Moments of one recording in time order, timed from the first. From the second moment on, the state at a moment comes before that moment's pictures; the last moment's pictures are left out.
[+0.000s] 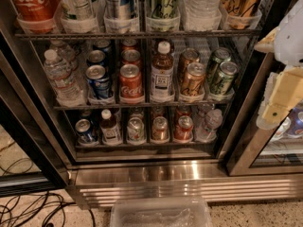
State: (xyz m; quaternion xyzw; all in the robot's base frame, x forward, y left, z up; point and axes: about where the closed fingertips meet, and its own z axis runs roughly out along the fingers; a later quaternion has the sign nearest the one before) arm 0.438 -0.217 0.976 -0.60 0.78 -0.03 0.16
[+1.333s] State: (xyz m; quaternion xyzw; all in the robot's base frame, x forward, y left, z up) arm 0.430 -0.136 0.844 -0.52 0.82 0.08 0.22
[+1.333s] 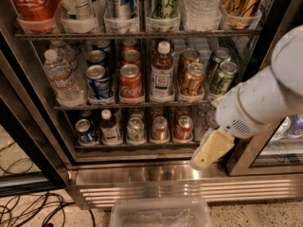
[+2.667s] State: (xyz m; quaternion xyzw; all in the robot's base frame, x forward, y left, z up) arm 0.422 -0.078 0.782 -0.48 0.81 0.11 0.30
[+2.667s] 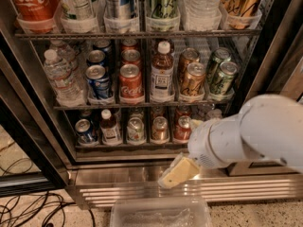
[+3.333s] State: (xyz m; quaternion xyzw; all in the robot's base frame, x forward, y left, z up) arm 0.438 -0.047 0.780 -0.41 0.79 0.13 0.44
